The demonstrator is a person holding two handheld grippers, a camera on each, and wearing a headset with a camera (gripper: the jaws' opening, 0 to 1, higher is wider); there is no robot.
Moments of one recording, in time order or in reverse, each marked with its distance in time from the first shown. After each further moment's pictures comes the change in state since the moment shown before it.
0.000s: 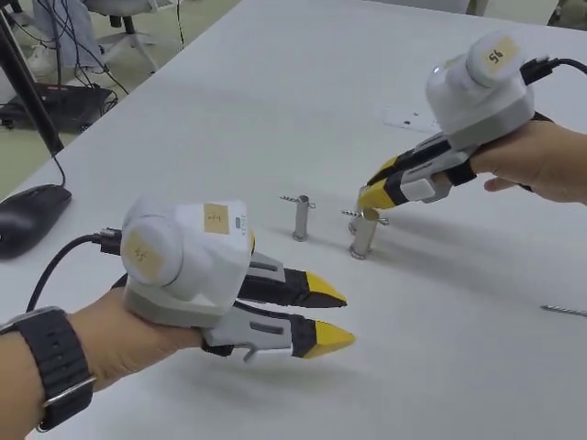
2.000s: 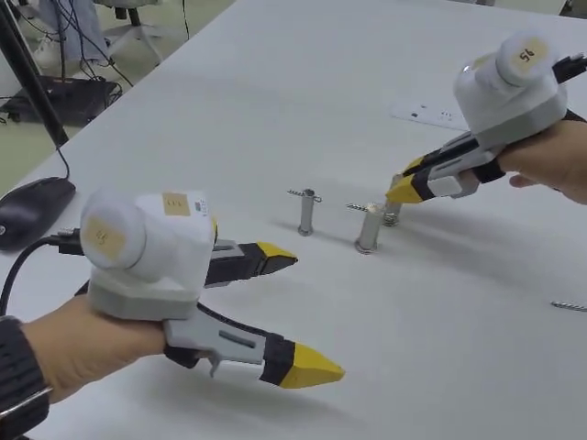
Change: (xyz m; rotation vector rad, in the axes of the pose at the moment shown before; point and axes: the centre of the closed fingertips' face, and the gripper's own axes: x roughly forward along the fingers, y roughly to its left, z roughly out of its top) left arm -0.021 0.012 -0.012 -0.204 -0.009 0.099; right arm -0.020 -0.026 -0.027 0.042 0.019 -0.060
